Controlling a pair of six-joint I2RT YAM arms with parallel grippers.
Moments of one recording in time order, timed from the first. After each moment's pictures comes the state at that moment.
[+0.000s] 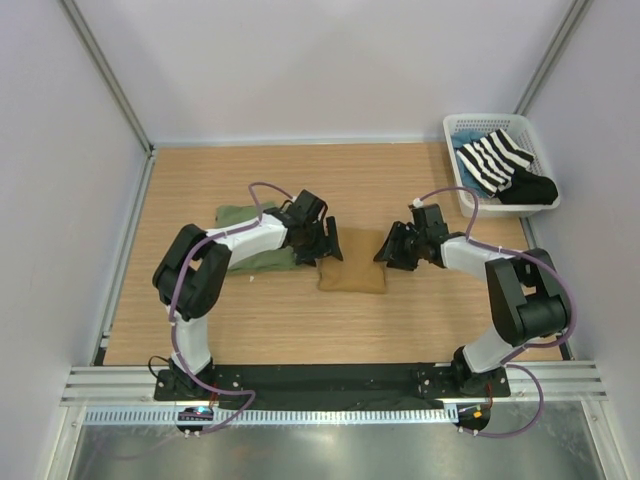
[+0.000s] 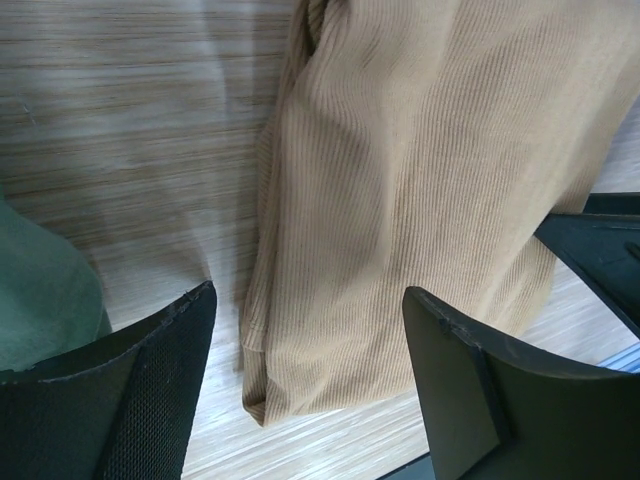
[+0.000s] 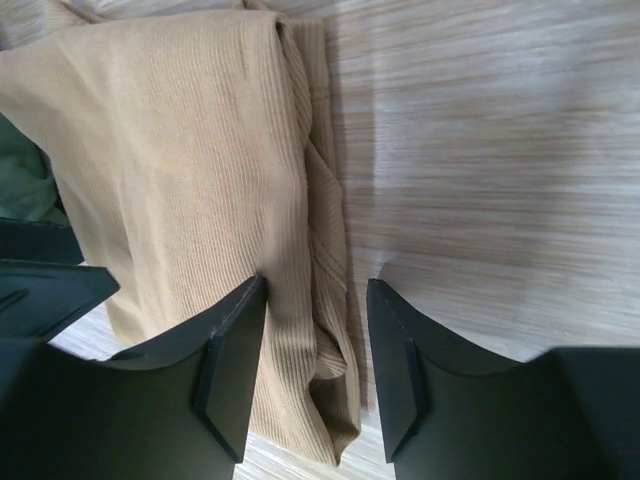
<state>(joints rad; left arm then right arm) -0.65 1.91 1.27 -0.40 0.16 -0.78 0.26 1.57 0.75 -0.11 -0.29 0.62</state>
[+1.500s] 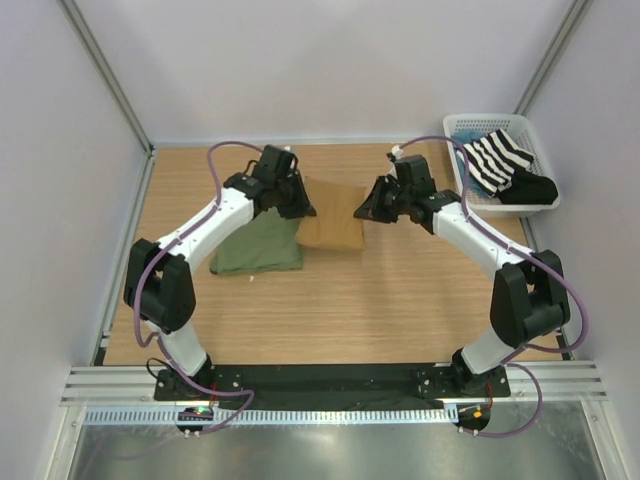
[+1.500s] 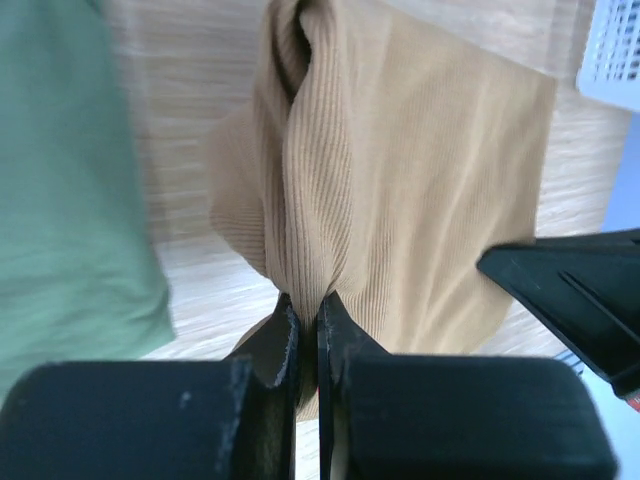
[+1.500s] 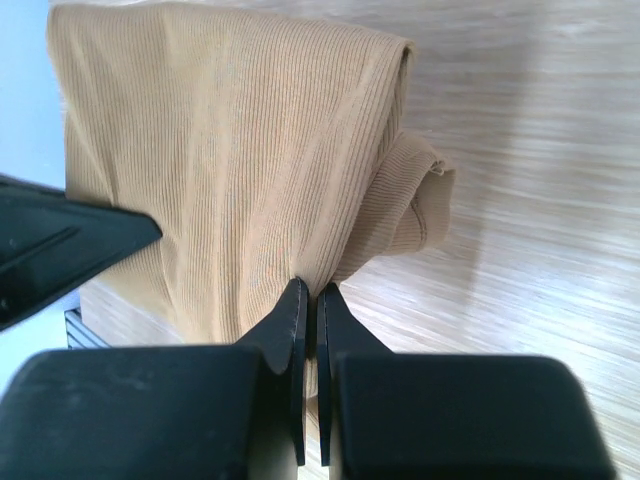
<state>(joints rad) -0.53 1.76 1.48 -0.55 0.13 -0.72 0.36 1.57 1.15 -0.29 -0.30 0.62</state>
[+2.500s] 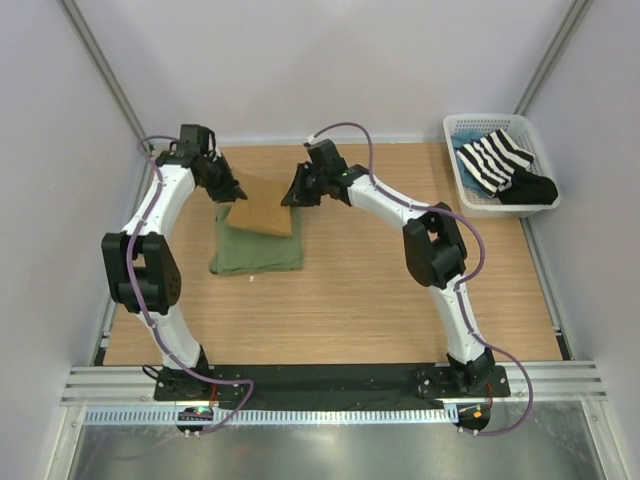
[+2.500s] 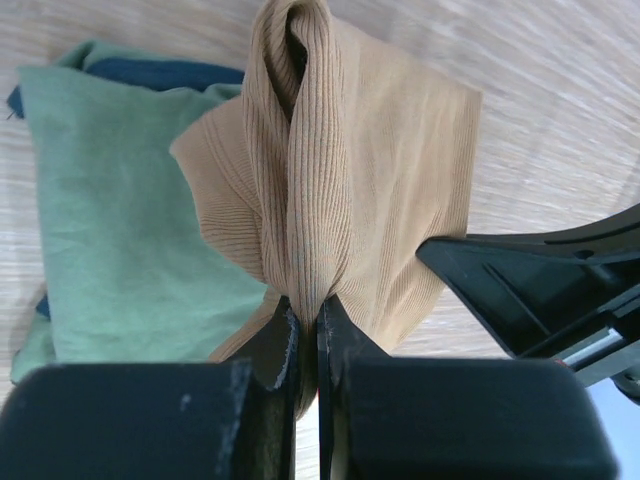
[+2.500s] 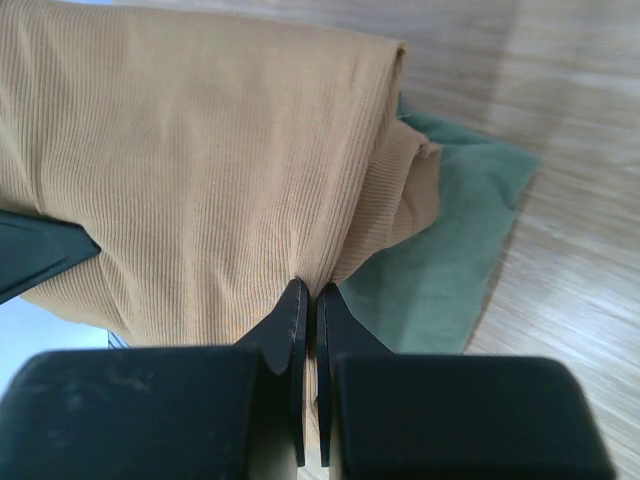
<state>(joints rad) -0.06 1.82 1.64 -0.79 0.27 -0.55 0.61 2.26 1.93 -0.35 -0.31 0.74</state>
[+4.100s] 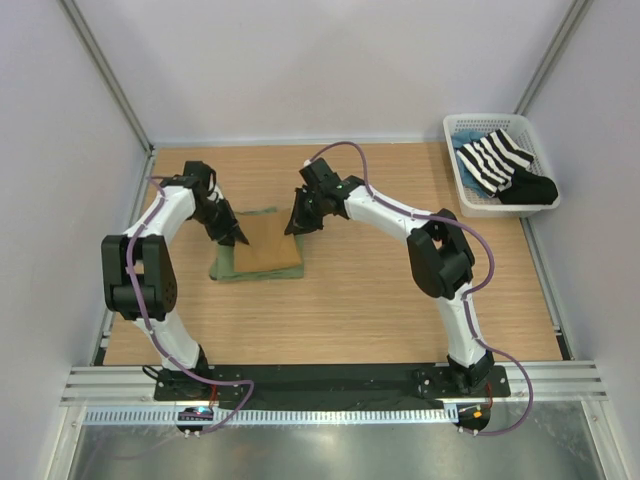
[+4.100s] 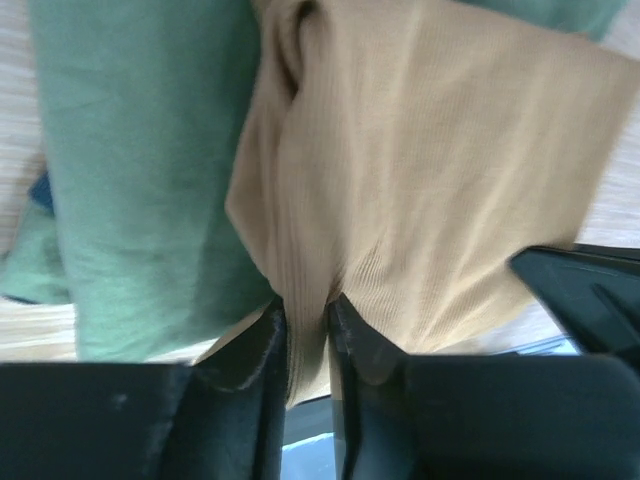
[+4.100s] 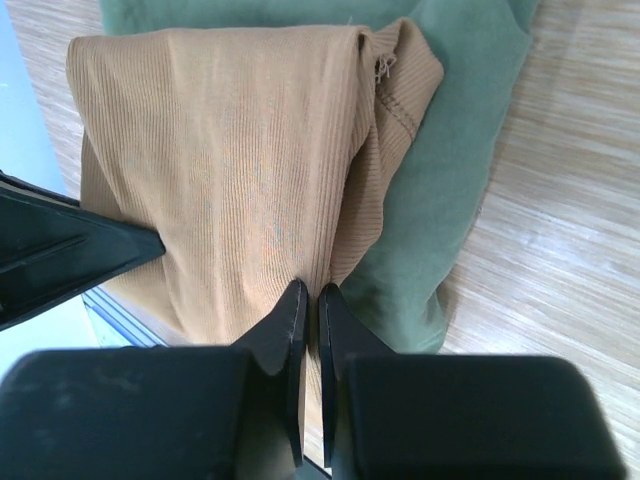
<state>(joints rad) -0.02 1.77 1.34 -0.88 0.37 -0.51 0.70 2.16 1.79 -0.53 -0.28 0.79</state>
